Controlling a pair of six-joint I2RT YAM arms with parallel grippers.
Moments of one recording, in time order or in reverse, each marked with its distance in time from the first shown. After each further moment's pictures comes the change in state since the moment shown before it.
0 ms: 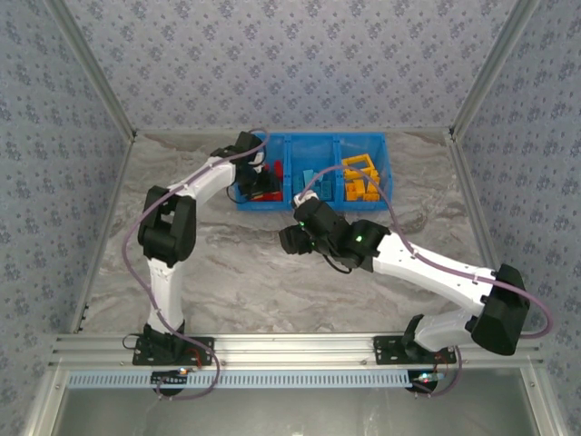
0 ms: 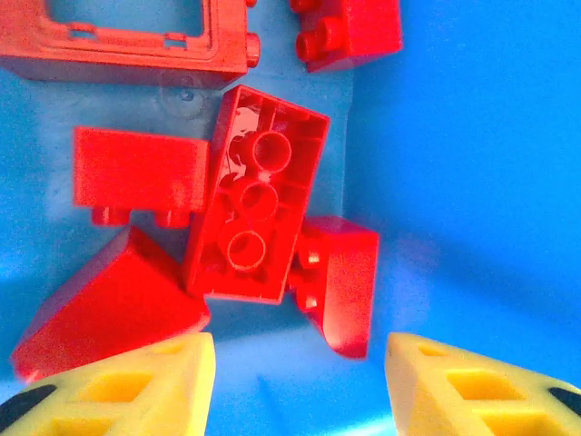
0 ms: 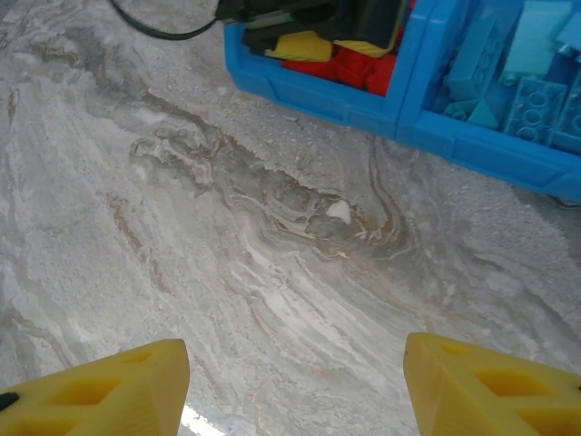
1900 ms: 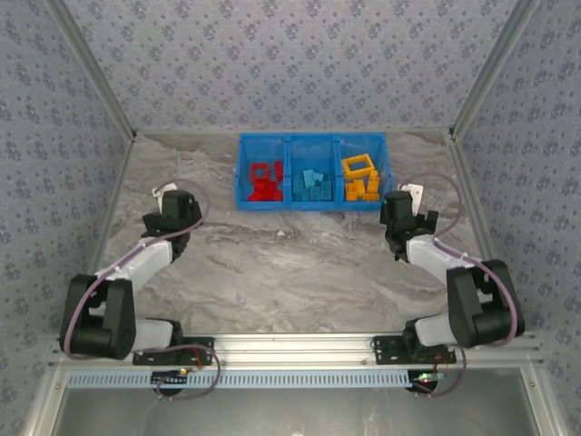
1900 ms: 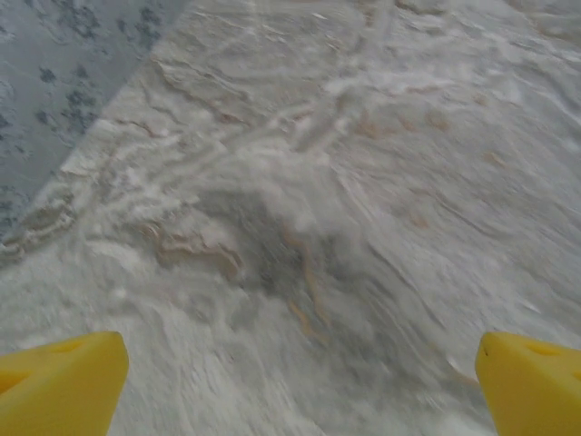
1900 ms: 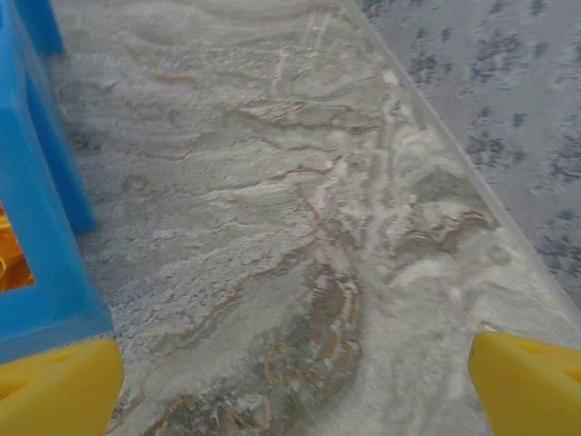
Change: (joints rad) left arm 0.285 -0.737 -1.047 0.706 -0.732 0.275; right arm -0.778 0.090 -0.523 0.675 0.374 -0.317
